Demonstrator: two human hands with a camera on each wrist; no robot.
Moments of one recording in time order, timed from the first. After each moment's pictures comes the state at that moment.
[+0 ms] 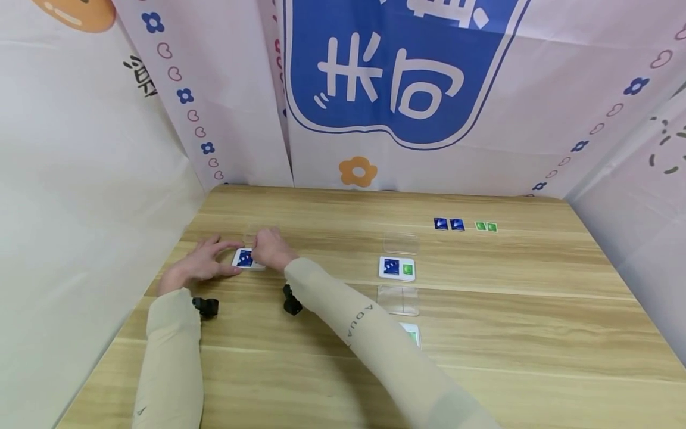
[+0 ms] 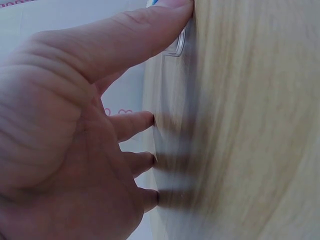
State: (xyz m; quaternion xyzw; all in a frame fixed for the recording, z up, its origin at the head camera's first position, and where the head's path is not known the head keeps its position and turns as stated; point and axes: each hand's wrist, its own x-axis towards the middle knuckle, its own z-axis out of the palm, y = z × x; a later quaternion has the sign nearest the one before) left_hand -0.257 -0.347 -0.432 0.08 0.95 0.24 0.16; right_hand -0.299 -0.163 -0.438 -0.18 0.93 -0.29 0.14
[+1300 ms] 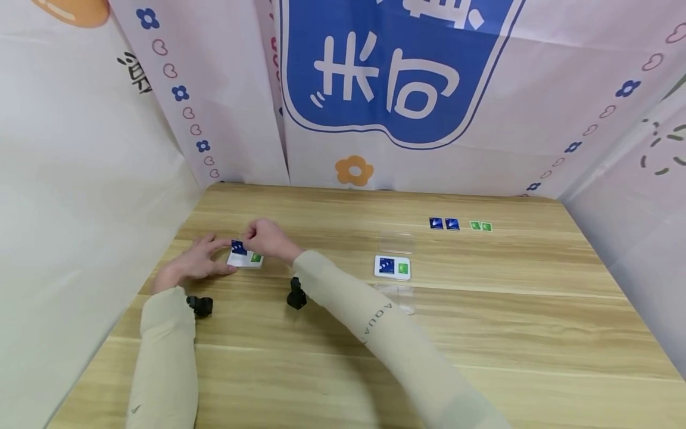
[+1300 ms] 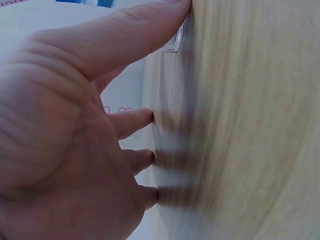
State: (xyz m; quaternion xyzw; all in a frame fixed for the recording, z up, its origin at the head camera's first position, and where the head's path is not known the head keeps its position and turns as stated) left_hand -0.259 -0.349 -0.431 0.08 0.96 0.22 0.18; right_hand -0.293 -0.139 -0.410 -0.22 0.86 -0.43 0.16
